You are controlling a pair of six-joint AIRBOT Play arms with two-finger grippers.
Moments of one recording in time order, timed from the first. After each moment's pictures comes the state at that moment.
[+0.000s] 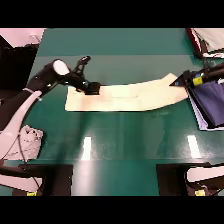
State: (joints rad) left arm -0.37 -1.62 1.45 1.02 -1.03 -1.49; right arm -0.31 -1.60 1.52 -0.74 1.58 1.19
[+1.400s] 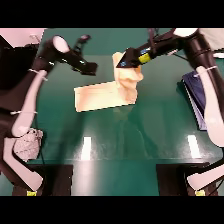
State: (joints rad) left arm -0.24 -1.83 1.96 1.16 -1.27 -1.46; right arm 0.32 -1.73 1.97 -0.73 1.36 1.40
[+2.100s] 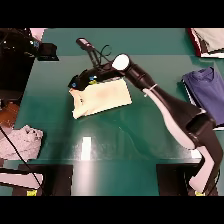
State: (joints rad) left arm -0.04 -1.56 1.96 1.23 -1.46 -1.41; right arm 0.64 -1.90 1.97 -0.66 0.97 1.08
